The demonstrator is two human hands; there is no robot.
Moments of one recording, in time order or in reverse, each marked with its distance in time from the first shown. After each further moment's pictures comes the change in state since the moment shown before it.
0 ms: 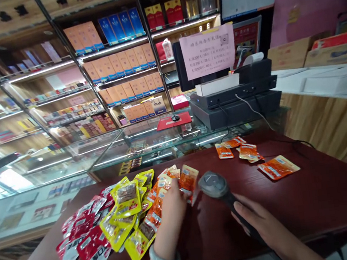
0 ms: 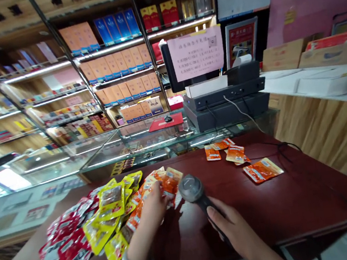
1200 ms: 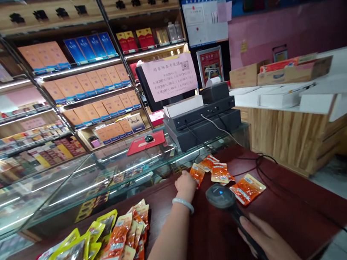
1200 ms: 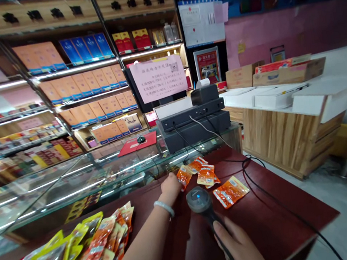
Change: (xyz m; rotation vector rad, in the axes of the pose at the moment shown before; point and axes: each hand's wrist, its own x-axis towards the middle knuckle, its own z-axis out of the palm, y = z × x) left_hand 0.151 0.185 0.087 0.121 -0.115 0.098; right_hand 0.010 0.005 -0.102 0.050 0.366 0.028
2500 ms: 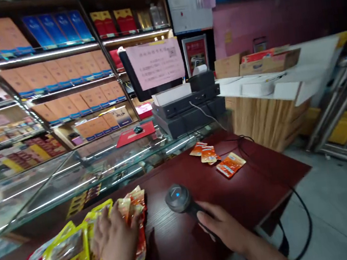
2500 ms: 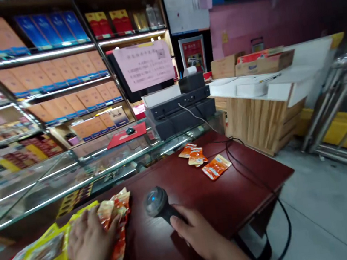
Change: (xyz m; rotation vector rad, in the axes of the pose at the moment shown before) left_hand -0.161 -0.197 -0.048 0.190 0.558 -0.235; right_hand -0.027 0.000 0.080 -0.058 -0.393 -0.142
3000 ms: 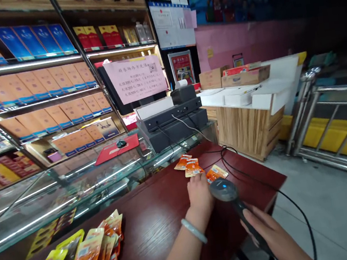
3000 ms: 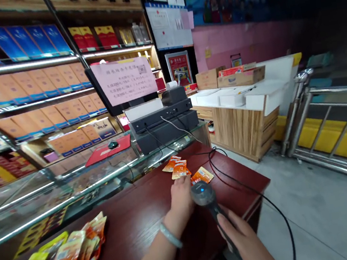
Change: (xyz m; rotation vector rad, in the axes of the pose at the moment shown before) left_hand -0.053 0.300 0.026 -0.379 -0.373 0.774; right_hand -0.068 0.009 -0.118 0.252 0.684 0.076
